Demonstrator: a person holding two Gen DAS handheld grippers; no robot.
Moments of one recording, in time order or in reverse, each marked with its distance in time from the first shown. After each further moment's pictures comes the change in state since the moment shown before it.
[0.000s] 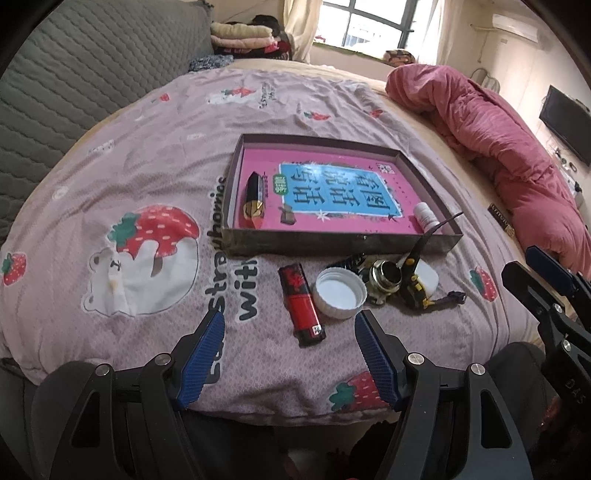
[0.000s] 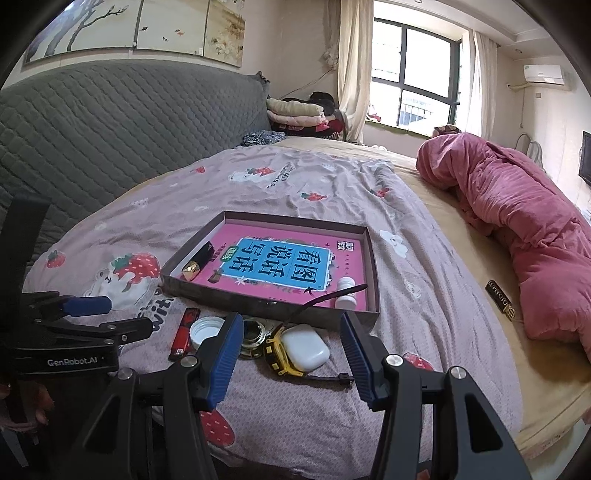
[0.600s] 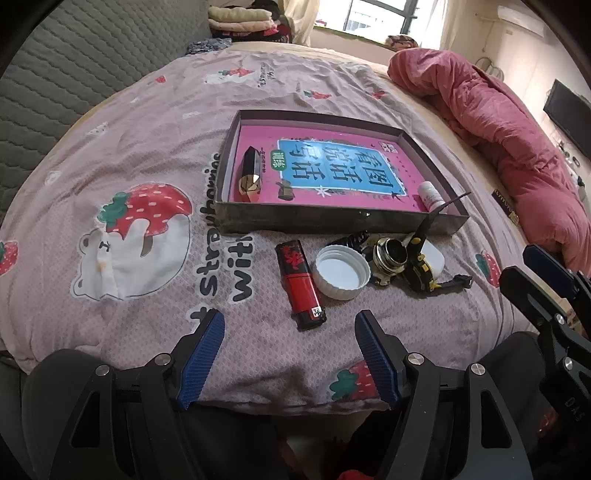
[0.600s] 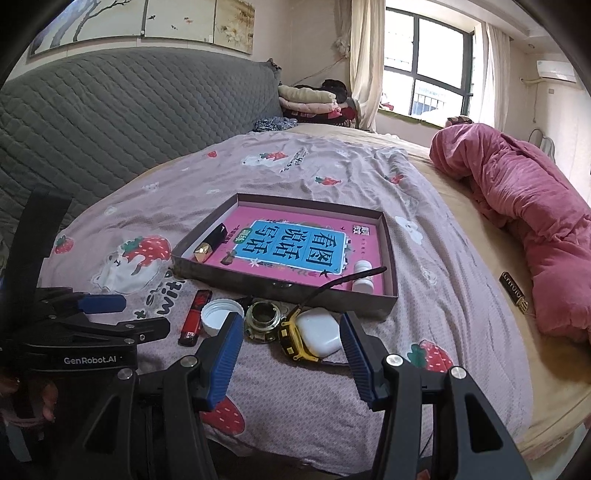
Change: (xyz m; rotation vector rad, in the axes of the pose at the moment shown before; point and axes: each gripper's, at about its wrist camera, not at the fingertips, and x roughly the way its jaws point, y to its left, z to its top) left arm 0.017 -0.003 -0.006 0.003 0.071 -0.001; right arm 0.010 0.007 -0.009 -0.015 0.058 0.047
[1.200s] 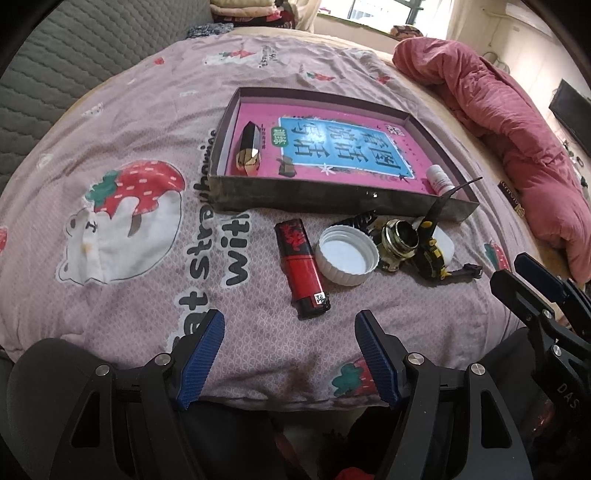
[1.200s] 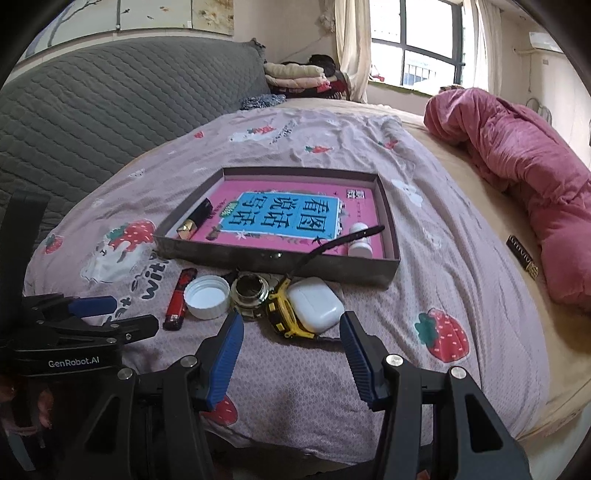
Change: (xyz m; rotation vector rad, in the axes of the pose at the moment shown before) left arm 0.021 0.004 -0.006 -0.021 0.060 -0.005; right arm 0.028 -0.015 -0.013 0.072 0.095 0.003
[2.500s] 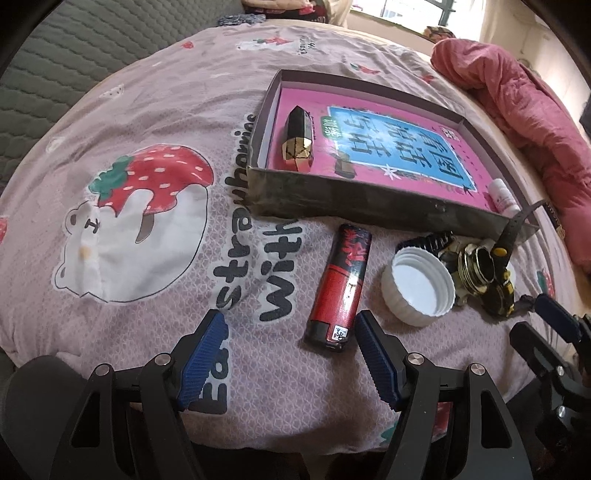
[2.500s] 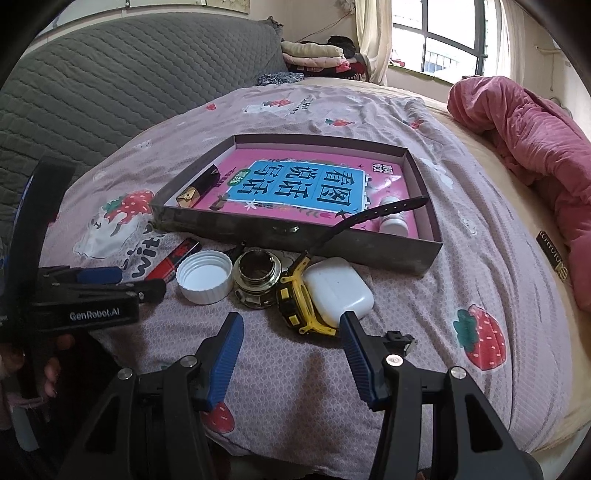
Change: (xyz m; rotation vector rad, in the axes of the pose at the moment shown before) left arm 0.047 0.025 0.023 -0.072 0.008 0.097; right arm 0.045 0.007 -0.006 -0.050 0.072 0.054
